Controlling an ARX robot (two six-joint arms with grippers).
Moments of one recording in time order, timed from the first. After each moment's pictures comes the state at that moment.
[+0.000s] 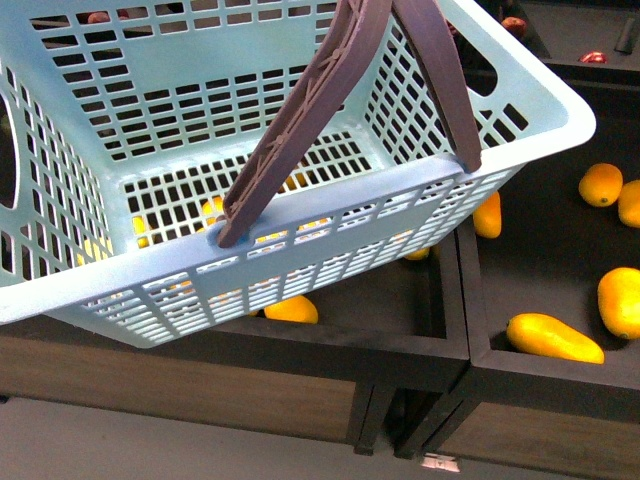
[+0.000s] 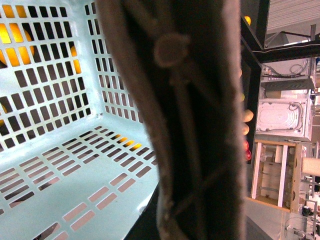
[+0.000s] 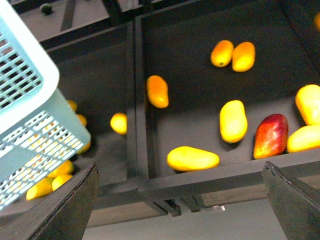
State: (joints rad) left arm -0.36 1.67 1.32 -0.25 0.34 -0.86; right arm -0.35 0.60 0.15 0.05 -0.17 0.23
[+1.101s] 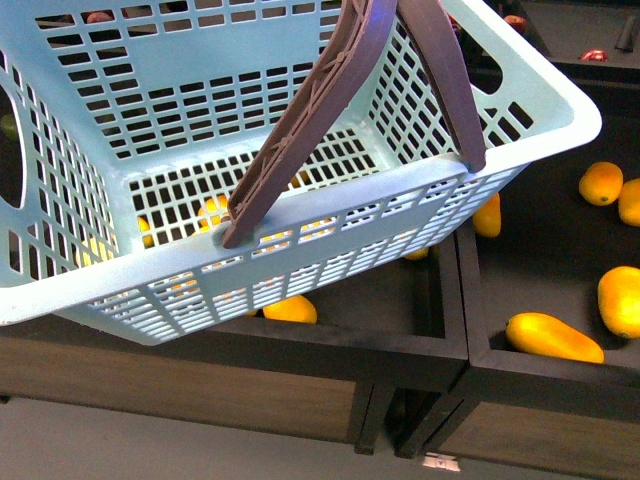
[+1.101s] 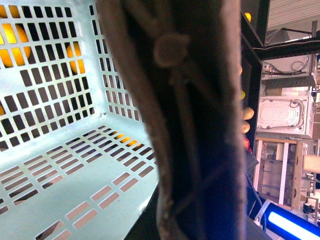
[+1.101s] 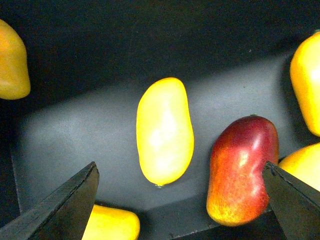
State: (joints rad) left arm -0.36 1.67 1.32 -0.25 0.34 -0.85; right arm -0.39 2.35 1.05 0.44 -0.09 0.08
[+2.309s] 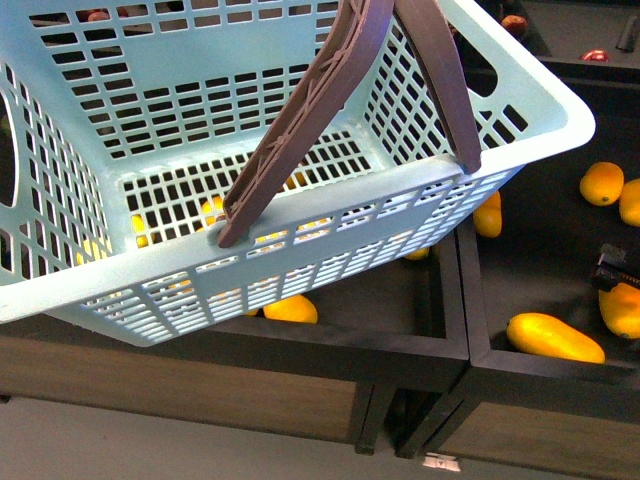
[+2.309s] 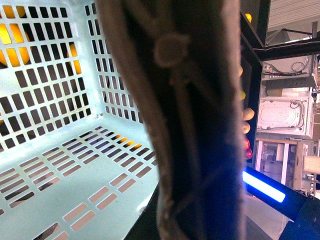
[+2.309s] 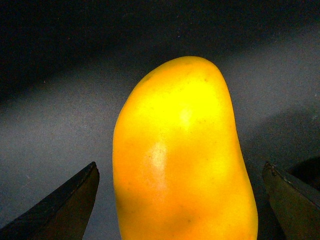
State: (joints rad) left arm -0.36 1.67 1.32 -0.25 0.34 -0.85; right arm -0.34 2.80 1.60 0.16 -0.04 0.19
